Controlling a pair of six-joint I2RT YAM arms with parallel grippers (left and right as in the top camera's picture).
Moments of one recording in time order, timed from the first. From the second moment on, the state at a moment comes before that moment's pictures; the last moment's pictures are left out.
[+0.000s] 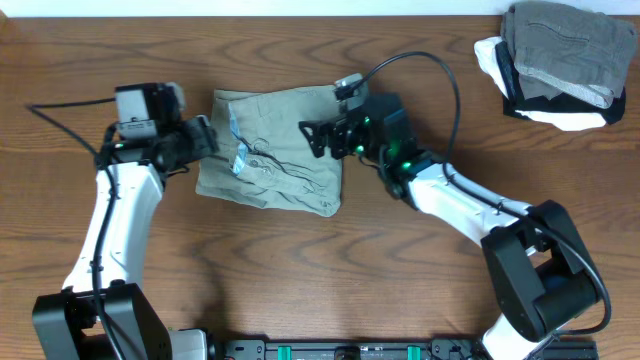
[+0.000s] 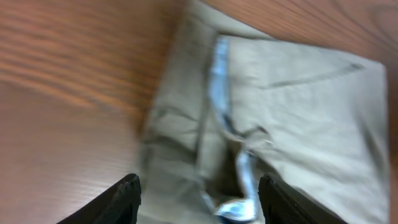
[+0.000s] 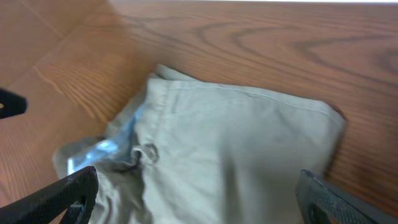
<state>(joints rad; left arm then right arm) 0.11 1.52 1.08 -0.55 0.22 -0.23 0.52 1.82 1.04 0.31 -0.26 0.32</state>
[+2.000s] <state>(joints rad) -0.07 1.76 1.11 -0.52 0.35 -0.17 0.32 1.82 1.04 0.20 -0.50 0.31</state>
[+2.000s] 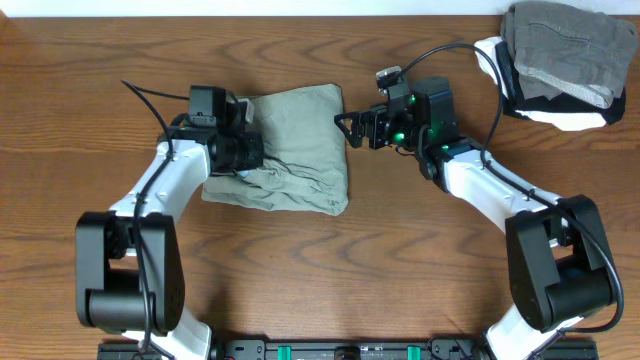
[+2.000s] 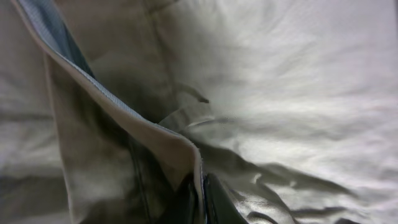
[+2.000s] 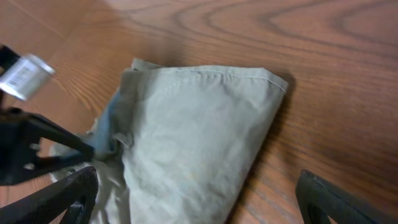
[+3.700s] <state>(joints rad) 0.20 1.73 1.23 -0.73 -0.05 -0.37 0.54 1.96 1.04 0.30 -0.27 0.72</state>
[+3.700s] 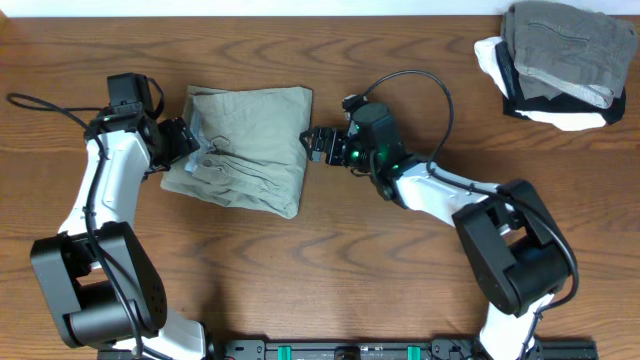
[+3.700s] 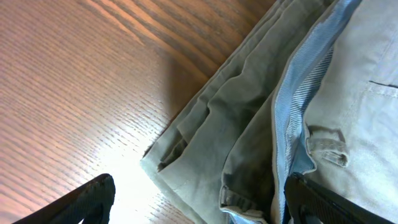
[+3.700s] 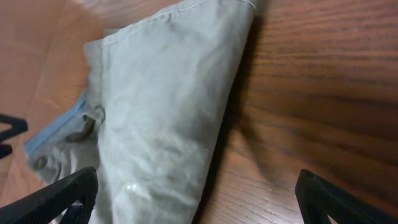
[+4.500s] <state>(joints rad) 0.20 1.73 1.23 -0.74 -0.04 -0.38 0.70 2.19 1.24 0.36 -0.20 0.96</state>
